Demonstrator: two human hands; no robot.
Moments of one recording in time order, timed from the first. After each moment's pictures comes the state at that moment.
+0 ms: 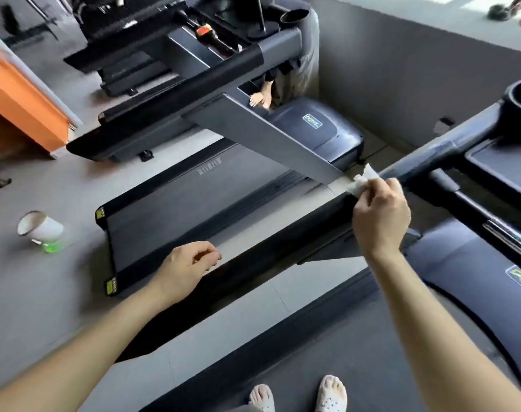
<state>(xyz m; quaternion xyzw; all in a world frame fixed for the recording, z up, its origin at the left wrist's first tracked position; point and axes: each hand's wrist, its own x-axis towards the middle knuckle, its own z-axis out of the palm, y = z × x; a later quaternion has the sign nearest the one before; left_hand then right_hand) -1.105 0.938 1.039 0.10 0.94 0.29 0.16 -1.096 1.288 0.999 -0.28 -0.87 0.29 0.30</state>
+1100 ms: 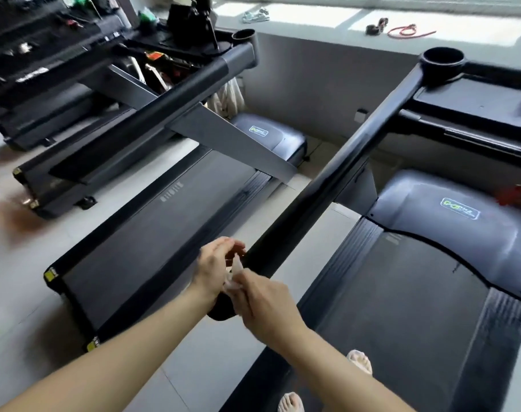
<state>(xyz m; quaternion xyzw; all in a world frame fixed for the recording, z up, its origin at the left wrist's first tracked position) -1.078 0.811 1.013 0.07 0.79 0.57 0.21 -0.957 0.893 0.983 -0.02 -0.92 0.33 0.22</state>
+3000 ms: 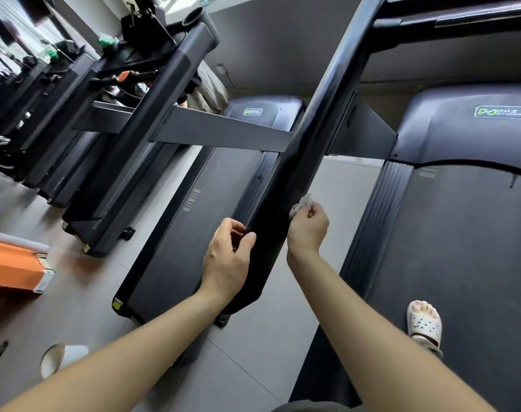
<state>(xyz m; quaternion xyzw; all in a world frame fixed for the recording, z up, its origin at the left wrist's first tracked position) -1.062 0.823 1.011 0.26 0.91 0.30 0.10 -1.023 0.957 0.945 -0.52 -0.35 0.72 0.30</state>
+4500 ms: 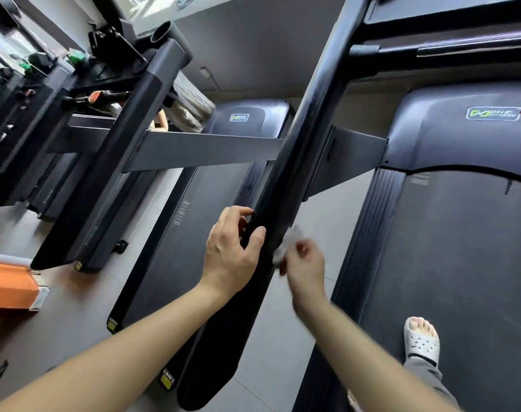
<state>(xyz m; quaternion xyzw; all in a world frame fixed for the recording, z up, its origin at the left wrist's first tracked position) -1.111 0.958 1.016 0.40 0.88 0.24 0.05 -1.011 1.022 0.948 -0.43 -0.34 0.80 0.24</state>
